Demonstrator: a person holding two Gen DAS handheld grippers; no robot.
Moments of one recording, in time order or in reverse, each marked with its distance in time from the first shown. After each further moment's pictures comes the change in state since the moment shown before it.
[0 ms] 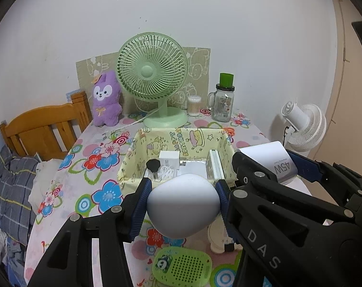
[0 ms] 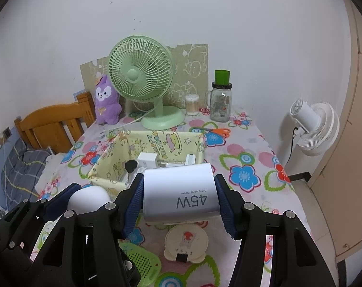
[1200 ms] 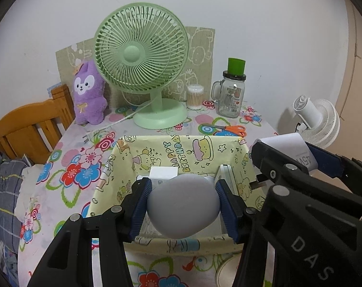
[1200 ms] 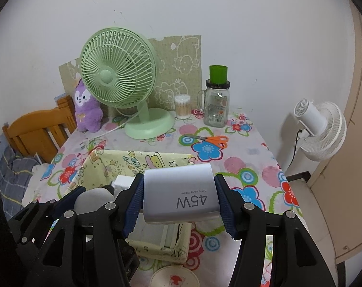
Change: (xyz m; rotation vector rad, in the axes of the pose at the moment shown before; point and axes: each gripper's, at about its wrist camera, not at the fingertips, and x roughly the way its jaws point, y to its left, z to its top) left arm 0.104 0.002 0.039 0.006 0.096 -0.020; right arm 0.083 -0.019 0.042 0.026 0.043 -0.034
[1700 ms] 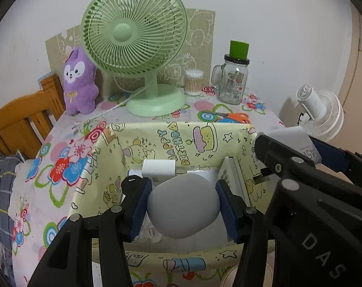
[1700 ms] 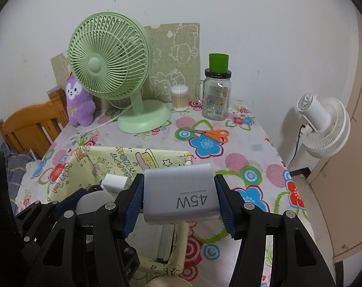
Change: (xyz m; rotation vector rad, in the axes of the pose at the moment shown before) left arm 0.035 0.001 -0.003 0.004 0.074 -0.015; right arm 0.033 -0.004 0.002 -0.003 0.048 -0.013
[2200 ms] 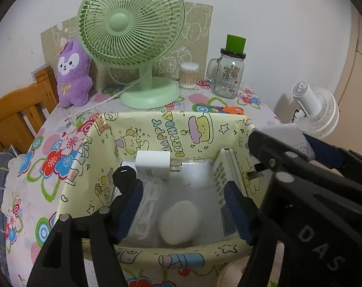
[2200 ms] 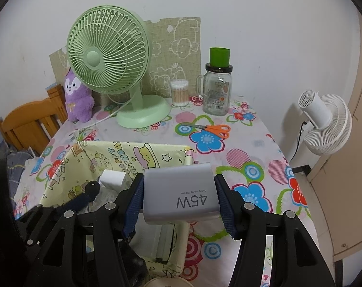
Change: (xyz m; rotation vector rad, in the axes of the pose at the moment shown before) left arm 0.001 0.001 -0.005 -0.008 0.023 -0.048; right arm 0.006 0.000 -0.004 -0.003 0.017 0.003
